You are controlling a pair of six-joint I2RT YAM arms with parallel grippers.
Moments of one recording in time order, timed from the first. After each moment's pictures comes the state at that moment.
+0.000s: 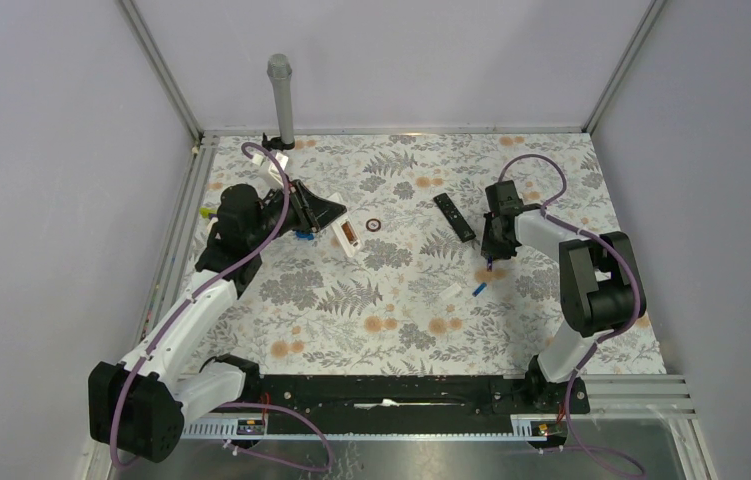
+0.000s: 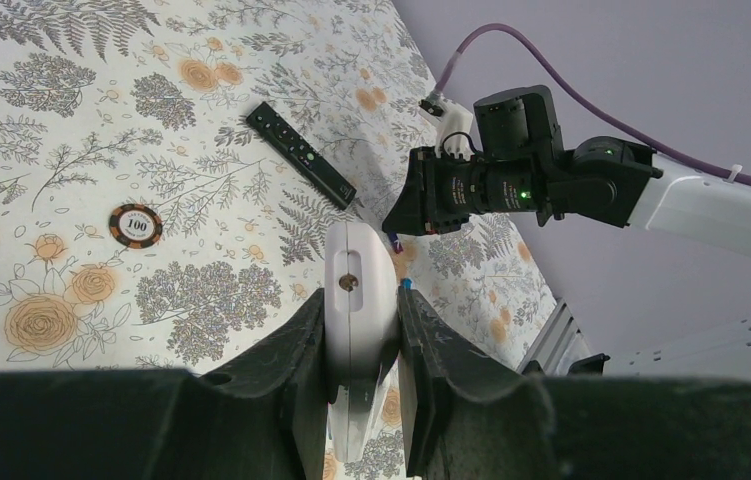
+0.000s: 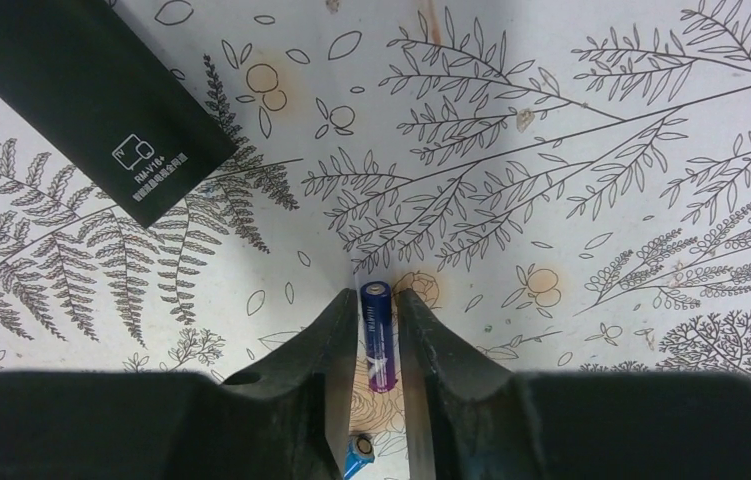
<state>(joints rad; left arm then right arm) -0.29 1.05 0.78 0.11 0.54 -0.65 0.21 1.72 0.98 -0.46 0.14 0.38</state>
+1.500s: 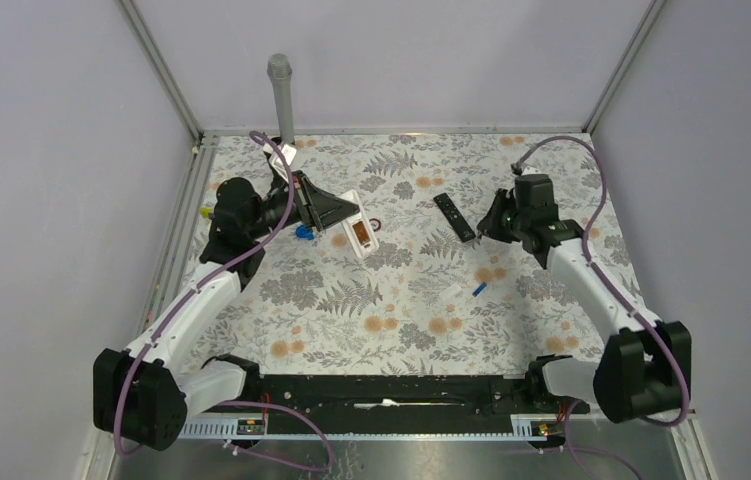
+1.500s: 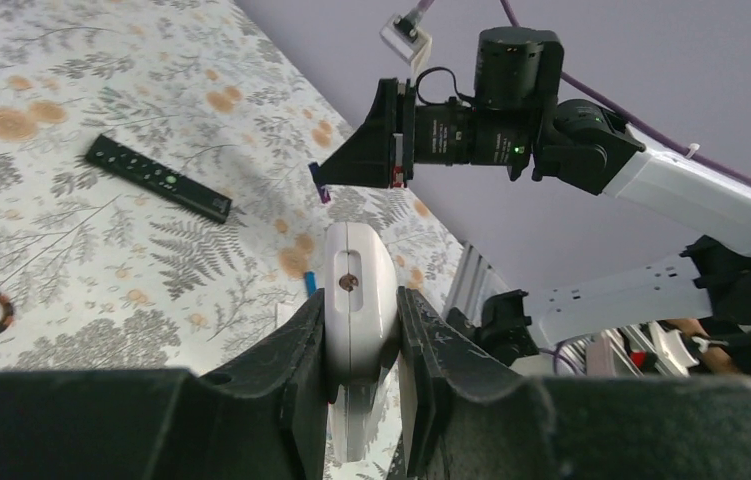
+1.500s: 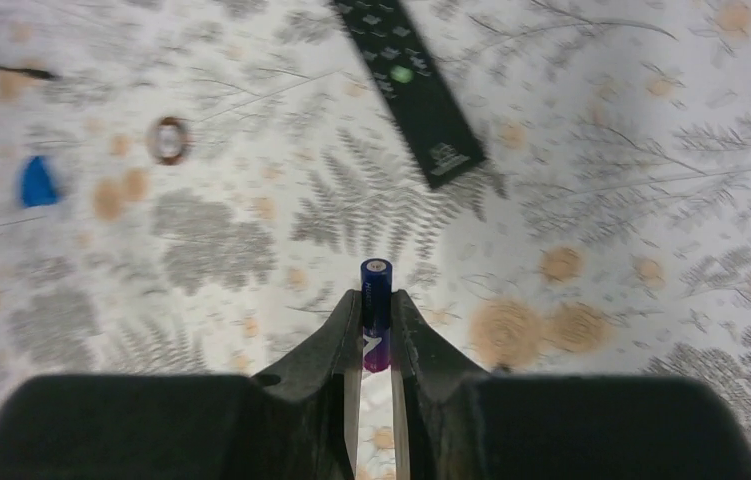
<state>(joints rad) -0.29 1.10 0.81 0.32 0.82 -0.71 0.21 1.30 0.90 -0.40 -0.04 0.45</state>
